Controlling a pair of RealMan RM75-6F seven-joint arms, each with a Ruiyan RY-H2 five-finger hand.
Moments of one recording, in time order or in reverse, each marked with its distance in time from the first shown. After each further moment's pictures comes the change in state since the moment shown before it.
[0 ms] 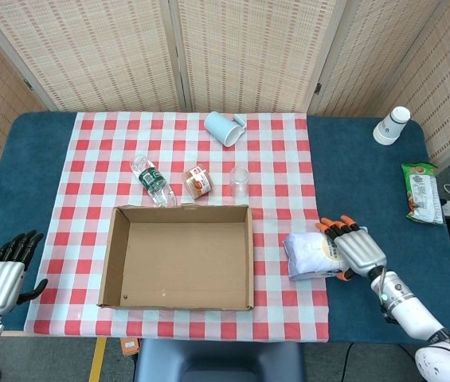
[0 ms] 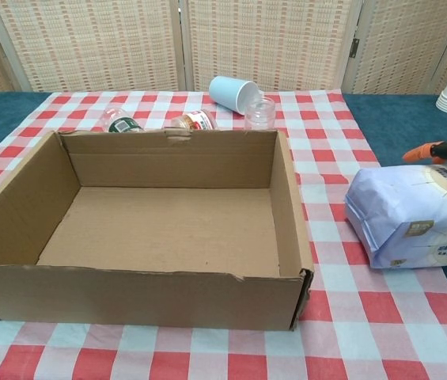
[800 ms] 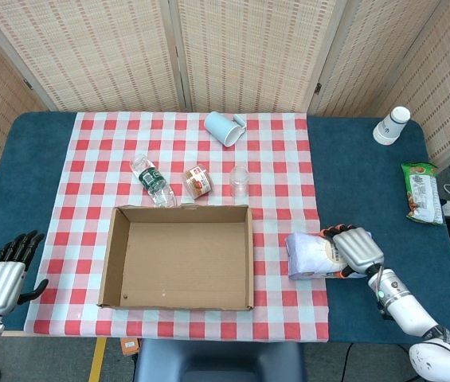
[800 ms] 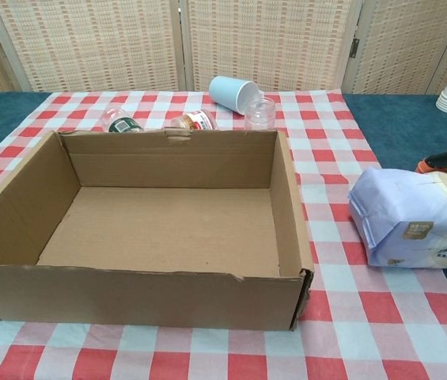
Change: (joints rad) left arm -0.001 -0.002 0.001 0.001 -0.001 -0.003 0.002; right arm 0.009 -0.052 -0.013 0.066 0.015 0.026 -0.002
